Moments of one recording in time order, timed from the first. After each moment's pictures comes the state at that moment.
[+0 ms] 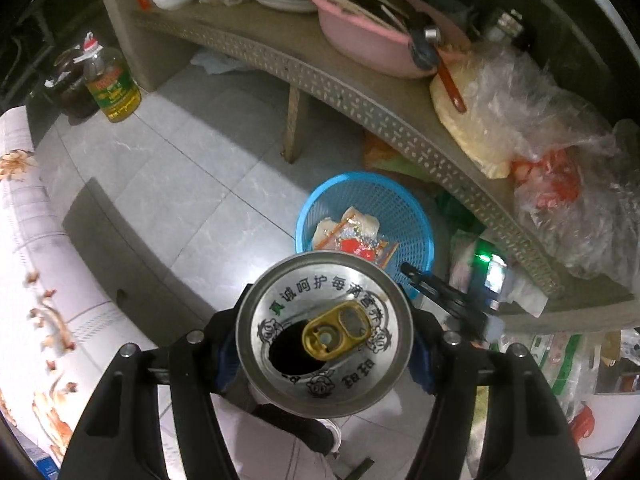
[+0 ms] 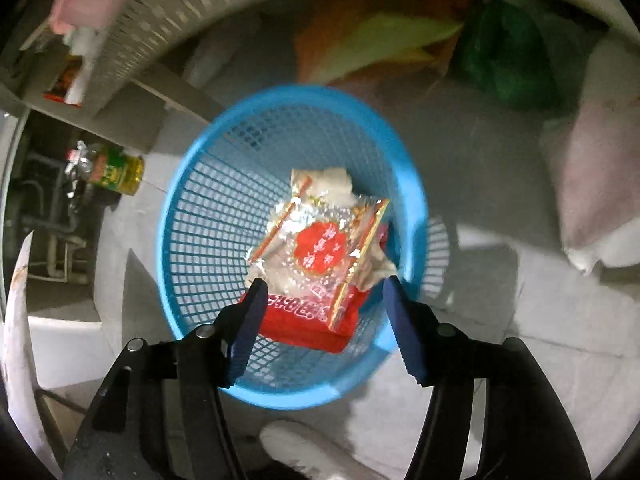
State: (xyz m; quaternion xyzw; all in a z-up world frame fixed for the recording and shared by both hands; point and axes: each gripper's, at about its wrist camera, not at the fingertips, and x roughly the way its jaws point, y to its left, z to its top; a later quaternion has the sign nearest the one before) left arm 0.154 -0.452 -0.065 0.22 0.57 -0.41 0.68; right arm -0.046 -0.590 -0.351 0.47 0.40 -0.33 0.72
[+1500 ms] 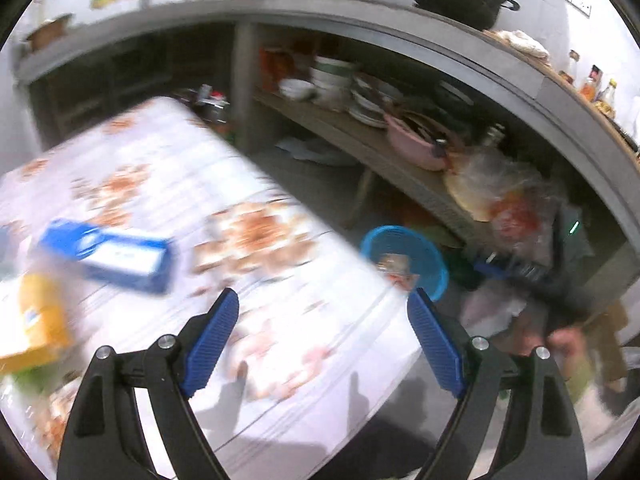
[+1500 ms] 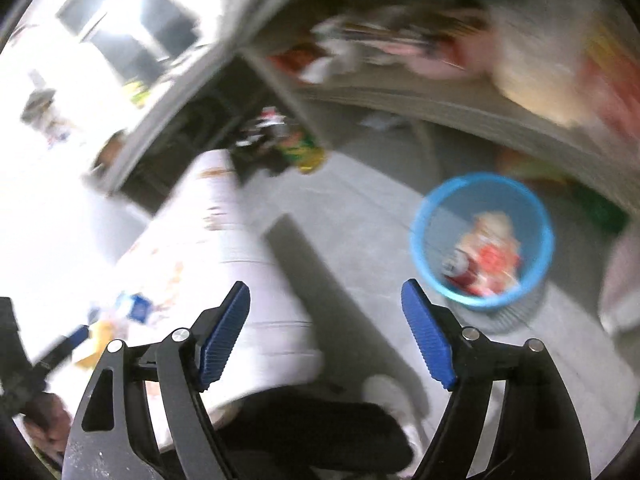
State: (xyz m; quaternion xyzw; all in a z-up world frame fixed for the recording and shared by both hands) left arm 0.067 -0.115 0.031 0.08 0.40 -0.37 0.84; right arm -0.034 -0.409 -0.119 0.34 0.31 -0.11 0.88
